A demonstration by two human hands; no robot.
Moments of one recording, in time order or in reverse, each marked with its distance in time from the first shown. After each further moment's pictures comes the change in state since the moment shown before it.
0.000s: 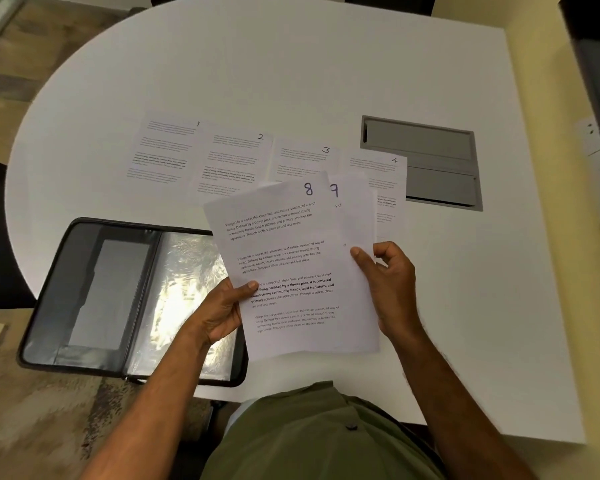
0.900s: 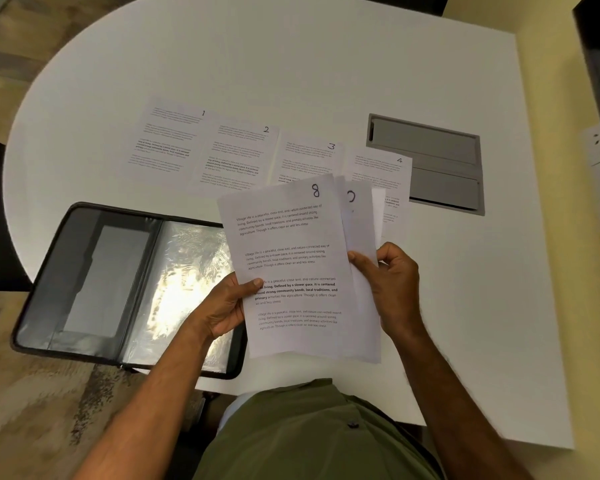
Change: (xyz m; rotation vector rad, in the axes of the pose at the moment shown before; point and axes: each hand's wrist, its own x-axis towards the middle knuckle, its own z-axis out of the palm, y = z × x) left_hand 0.004 -0.010 -0.008 0.000 -0.040 -0.011; right_hand -0.003 -0.002 -0.001 -0.157 -0.042 -0.062
